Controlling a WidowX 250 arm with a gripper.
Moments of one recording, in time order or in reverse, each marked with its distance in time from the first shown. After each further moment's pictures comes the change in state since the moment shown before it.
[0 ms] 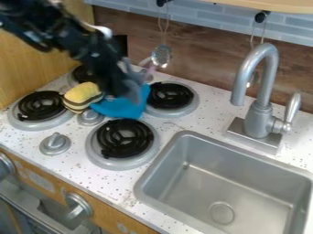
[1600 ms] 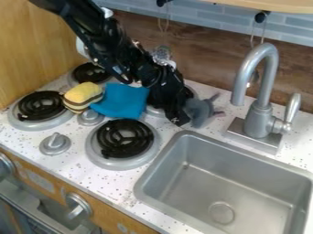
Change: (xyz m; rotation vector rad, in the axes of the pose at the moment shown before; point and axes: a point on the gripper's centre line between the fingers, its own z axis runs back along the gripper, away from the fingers) arm 0.046 0.004 -0.116 -0.125 -0.079 -0.005
